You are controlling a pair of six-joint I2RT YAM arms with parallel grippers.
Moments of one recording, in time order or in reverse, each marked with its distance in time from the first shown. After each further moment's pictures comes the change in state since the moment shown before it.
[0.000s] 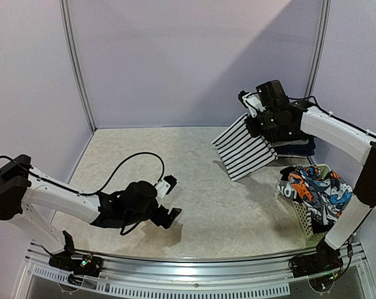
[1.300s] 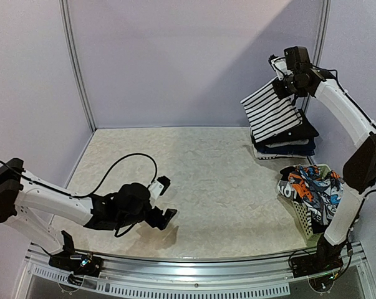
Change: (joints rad) left arm -0.002 -0.076 -0.064 0.000 0.001 -0.035; right arm -0.241 0.151 0.509 -0.181 0.140 -0.151
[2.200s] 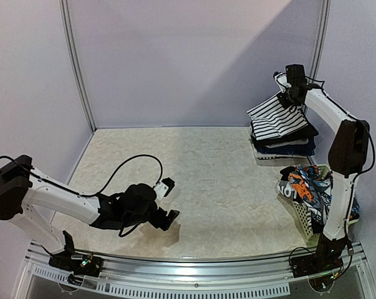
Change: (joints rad) left arm 0.000 0.079 0.038 -0.002 0.003 -0.004; right arm -0.165 0.269 0.041 0.213 0.016 -0.166
